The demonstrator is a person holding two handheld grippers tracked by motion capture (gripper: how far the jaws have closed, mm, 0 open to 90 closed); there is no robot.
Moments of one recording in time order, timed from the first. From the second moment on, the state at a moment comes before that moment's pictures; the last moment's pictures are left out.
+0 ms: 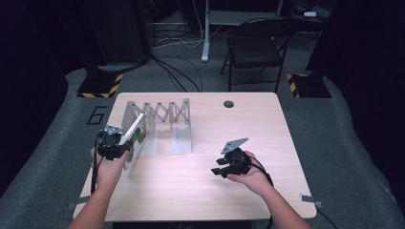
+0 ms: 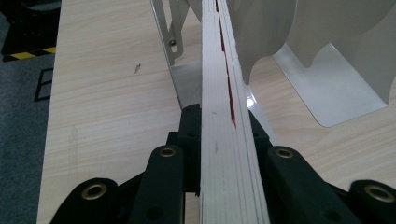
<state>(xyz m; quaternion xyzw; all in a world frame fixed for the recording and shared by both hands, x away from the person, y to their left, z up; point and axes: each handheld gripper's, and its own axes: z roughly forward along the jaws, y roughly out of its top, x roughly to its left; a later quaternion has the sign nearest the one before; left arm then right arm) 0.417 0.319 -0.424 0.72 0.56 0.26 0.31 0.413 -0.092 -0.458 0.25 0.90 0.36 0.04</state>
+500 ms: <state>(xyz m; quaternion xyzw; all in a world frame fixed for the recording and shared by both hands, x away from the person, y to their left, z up) 0.418 0.312 -0.431 0.72 0.57 0.26 0.31 0.411 -0.089 -0.461 0.26 0.89 0.36 0.04</state>
